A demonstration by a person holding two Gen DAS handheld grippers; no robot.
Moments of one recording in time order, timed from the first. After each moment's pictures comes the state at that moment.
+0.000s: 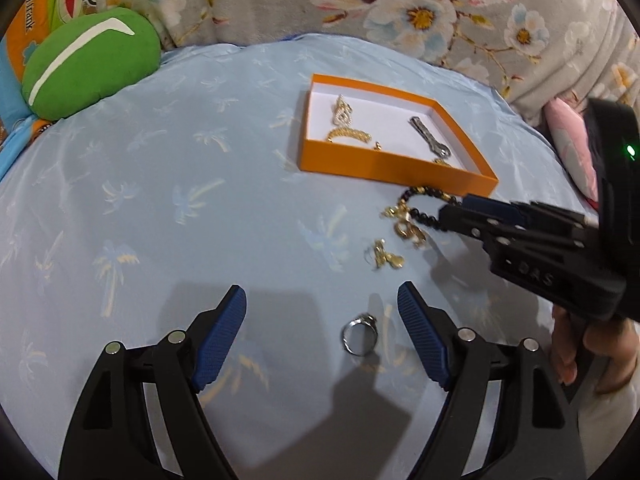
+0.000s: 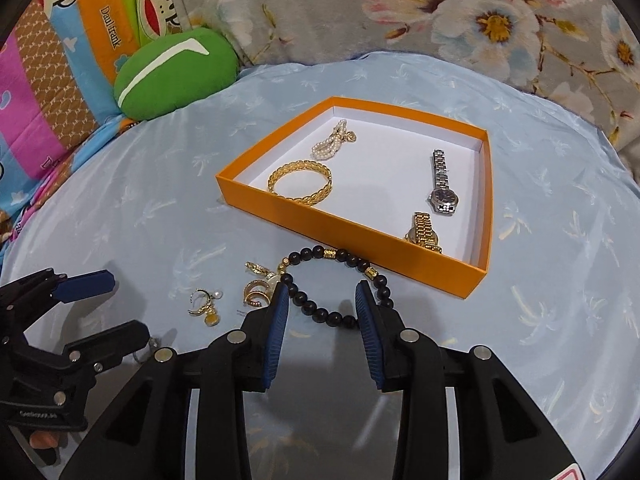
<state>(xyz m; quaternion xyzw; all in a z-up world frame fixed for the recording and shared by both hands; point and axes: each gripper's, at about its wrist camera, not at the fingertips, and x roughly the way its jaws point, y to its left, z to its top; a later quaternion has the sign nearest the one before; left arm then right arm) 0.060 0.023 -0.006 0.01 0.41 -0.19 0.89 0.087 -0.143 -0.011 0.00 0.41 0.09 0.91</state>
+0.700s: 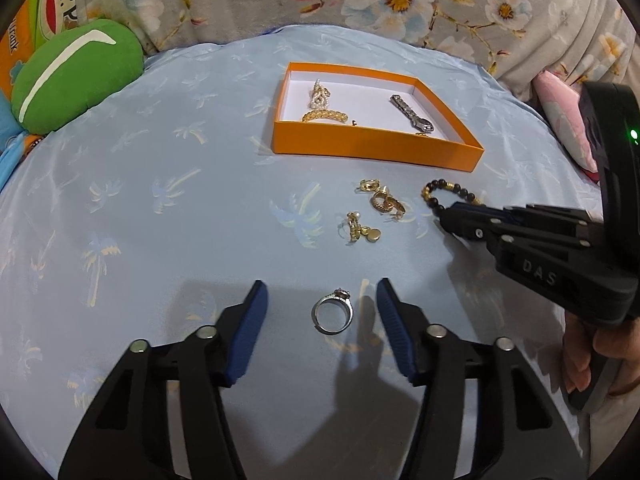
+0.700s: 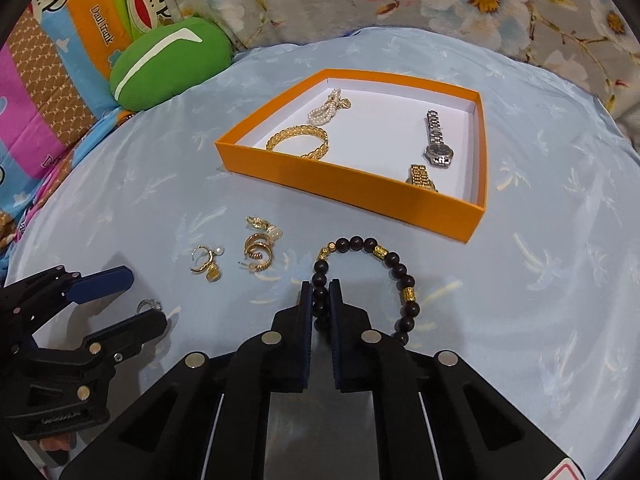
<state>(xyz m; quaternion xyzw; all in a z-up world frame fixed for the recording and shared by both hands) 0.047 0.008 -0.011 0.05 0.41 -0.20 0.89 0.054 -0.150 -0.024 0.05 0.43 0.08 0.90</state>
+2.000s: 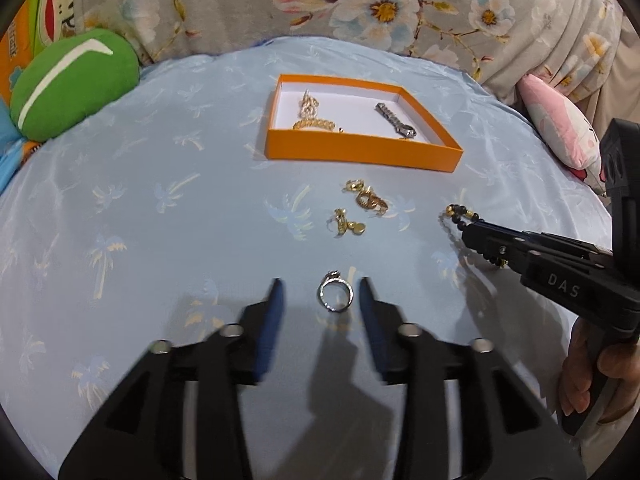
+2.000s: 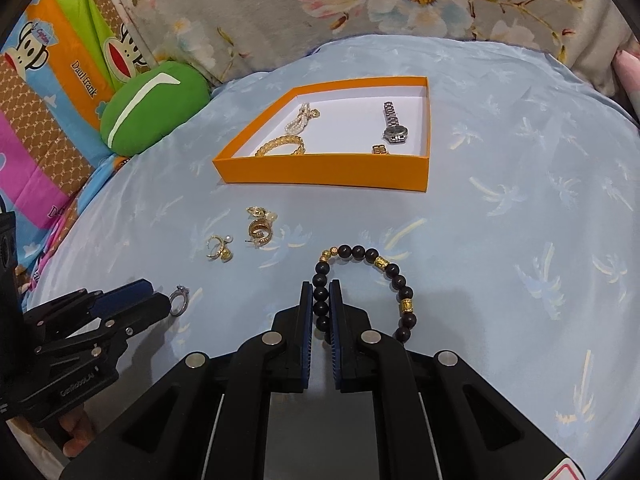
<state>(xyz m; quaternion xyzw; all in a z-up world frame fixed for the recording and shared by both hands) 0.029 0.015 -0.004 0.05 0.39 -0.22 0.89 0.013 -0.165 -0.019 0.12 0.41 0.05 0.90</state>
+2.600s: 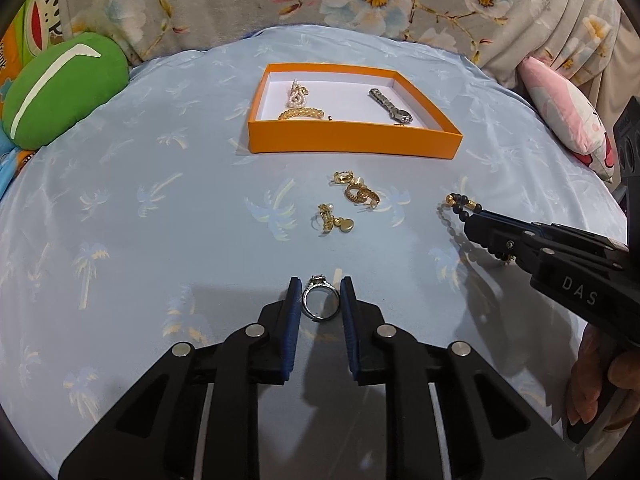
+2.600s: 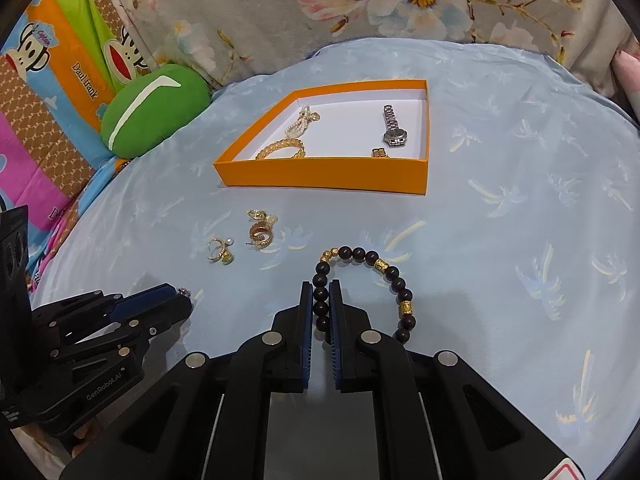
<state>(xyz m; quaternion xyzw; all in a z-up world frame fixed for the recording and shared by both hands) 0.037 -0.003 -0.011 0.07 0.41 -0.22 0.89 0.011 -0.162 -0.017 0.12 0.40 0.04 0.91</state>
